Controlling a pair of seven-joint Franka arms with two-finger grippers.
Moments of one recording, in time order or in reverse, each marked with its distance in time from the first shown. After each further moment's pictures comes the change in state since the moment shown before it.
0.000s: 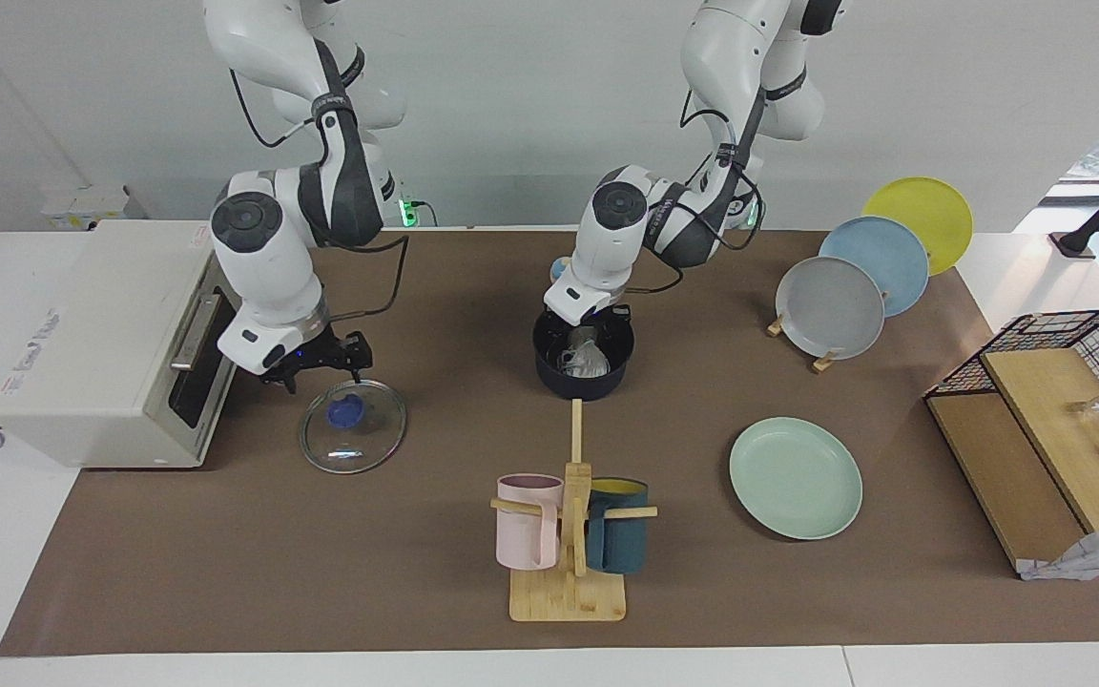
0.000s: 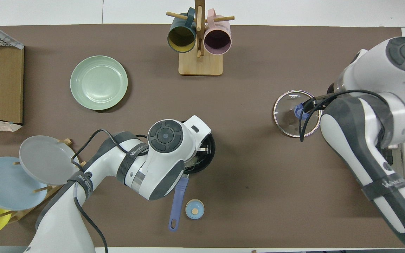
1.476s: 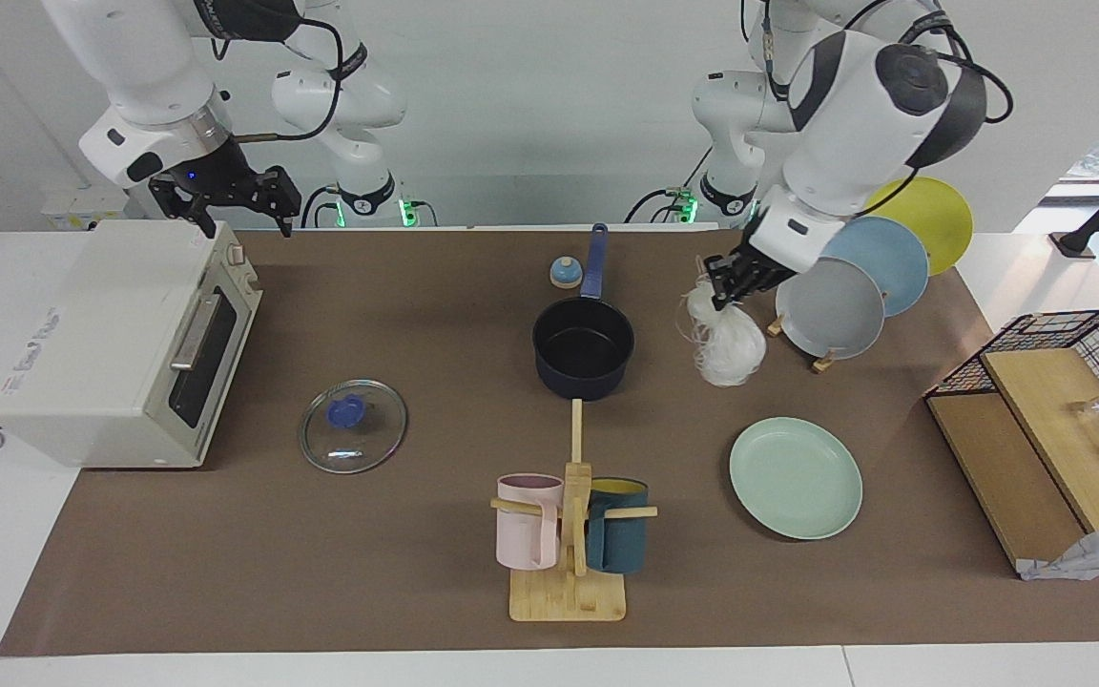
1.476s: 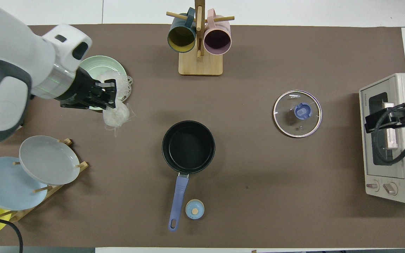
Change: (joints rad) left arm 0.427 -0.089 0.030 0.518 -0.078 -0.637 0.190; right arm 0.057 -0.178 -0.143 0.202 0.071 -0.444 0.015
